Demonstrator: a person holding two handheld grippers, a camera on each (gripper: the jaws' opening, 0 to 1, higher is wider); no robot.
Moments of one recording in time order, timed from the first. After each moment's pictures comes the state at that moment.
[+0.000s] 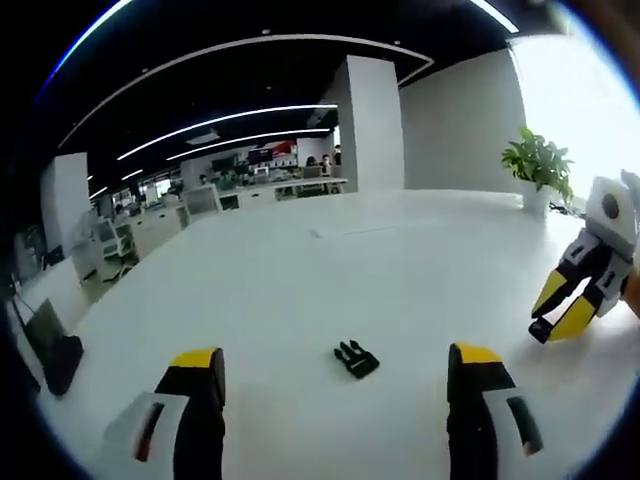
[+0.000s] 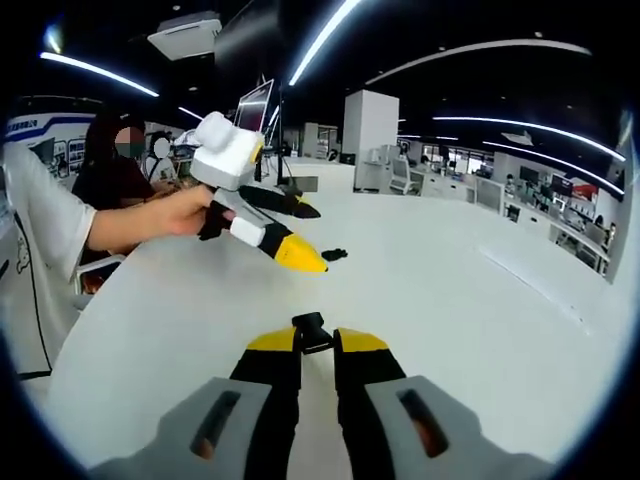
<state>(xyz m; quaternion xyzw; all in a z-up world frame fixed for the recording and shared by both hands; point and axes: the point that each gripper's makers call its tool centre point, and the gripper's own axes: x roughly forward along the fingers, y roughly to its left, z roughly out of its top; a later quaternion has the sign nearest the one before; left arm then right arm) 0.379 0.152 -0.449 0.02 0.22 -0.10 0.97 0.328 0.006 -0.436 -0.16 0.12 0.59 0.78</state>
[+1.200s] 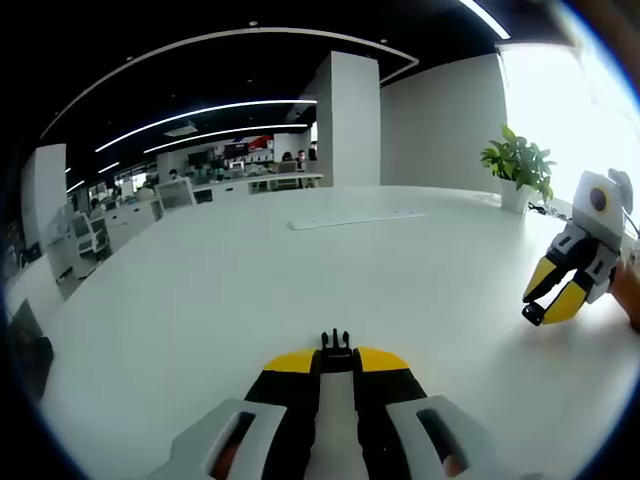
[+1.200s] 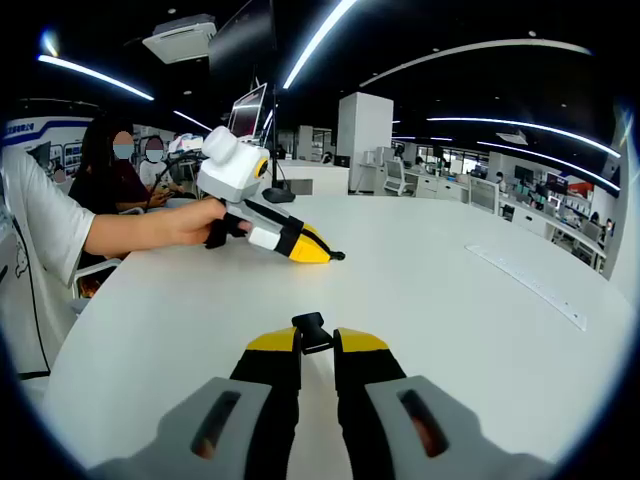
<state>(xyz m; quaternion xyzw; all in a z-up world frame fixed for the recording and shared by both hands) 0.390 0.141 -0.467 0.01 0.23 -0.15 0.96 0.334 -0.001 -0.433 -0.15 0.12 0.58 0.79</state>
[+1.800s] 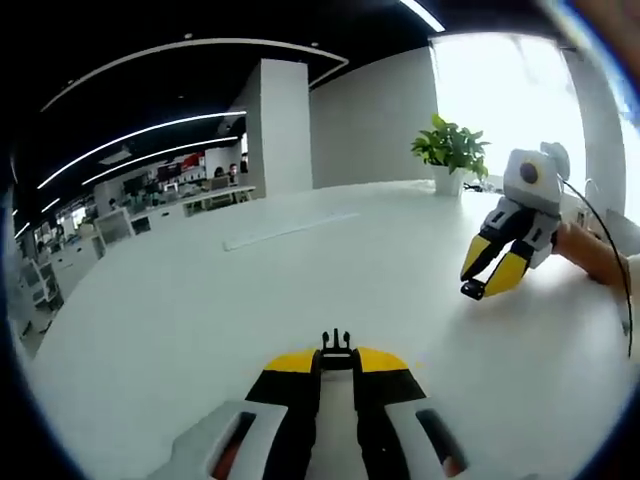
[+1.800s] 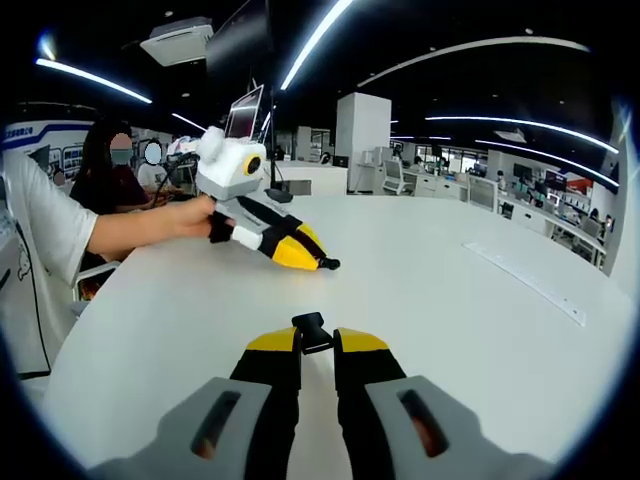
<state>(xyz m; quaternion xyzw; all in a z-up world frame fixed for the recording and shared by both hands) 0.368 0.103 -0.456 0.07 0.21 -0.32 0.92 0.338 -0.006 -0.434 -0.14 0.12 0.58 0.79</state>
